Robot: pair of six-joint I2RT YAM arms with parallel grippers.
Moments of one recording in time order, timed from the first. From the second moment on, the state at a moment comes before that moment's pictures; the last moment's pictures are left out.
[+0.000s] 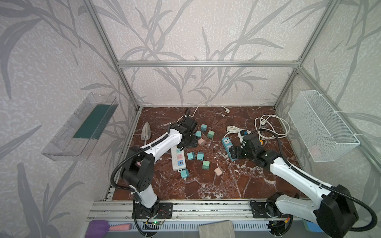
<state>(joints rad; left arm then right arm) -0.51 1.75 1.33 -0.82 -0.05 -0.48 0.53 1.16 0.73 -0.39 0.08 0.38</state>
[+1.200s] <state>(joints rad) -0.53 2.09 1.58 -0.76 -0.03 -1.07 0.53 1.19 0.68 -0.29 0.07 0.37</state>
